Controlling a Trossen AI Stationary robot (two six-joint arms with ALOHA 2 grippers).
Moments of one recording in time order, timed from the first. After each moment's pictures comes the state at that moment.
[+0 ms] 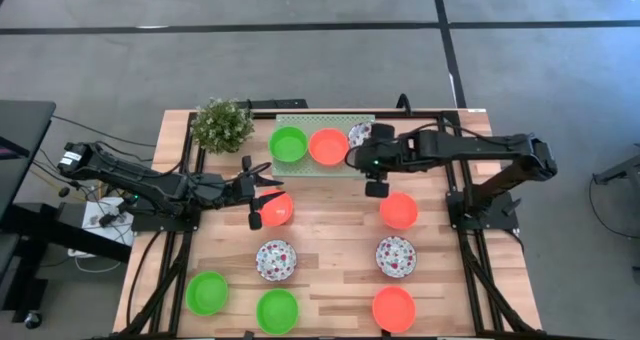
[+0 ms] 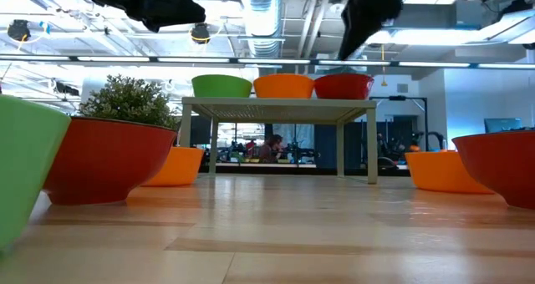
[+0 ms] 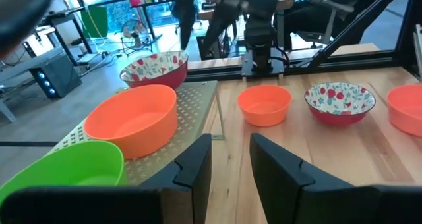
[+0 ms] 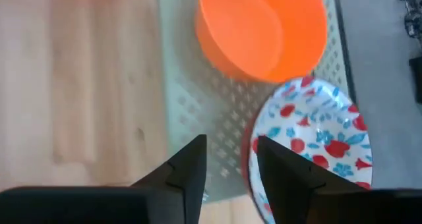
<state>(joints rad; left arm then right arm) -0.25 0.95 0.52 0.23 -0.47 0.13 -0.03 1.44 1.36 -0.96 0.38 -0.11</state>
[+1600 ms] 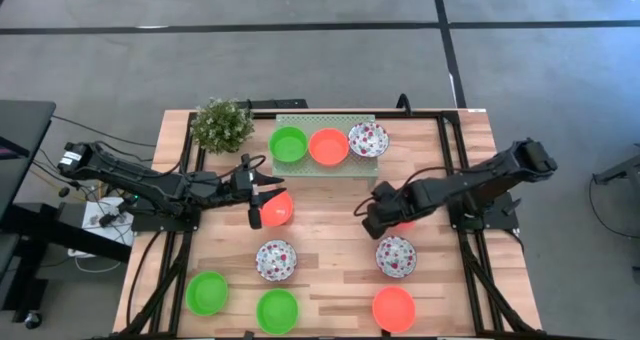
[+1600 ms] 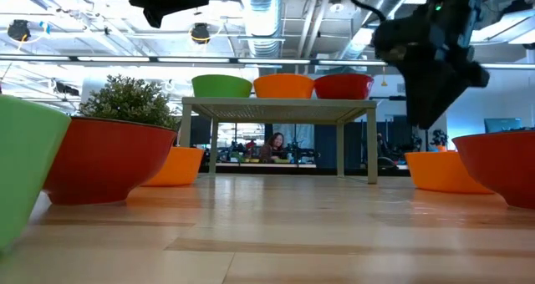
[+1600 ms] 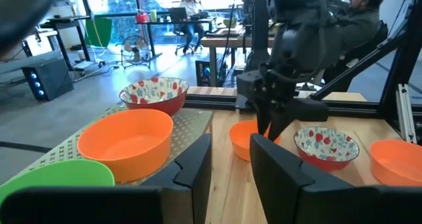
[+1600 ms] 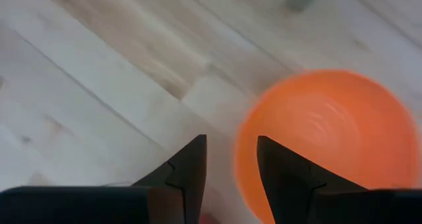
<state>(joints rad) -0.26 0.95 0.52 0.35 -0.47 0.05 0.26 1.46 0.97 -0.85 0.23 1.15</state>
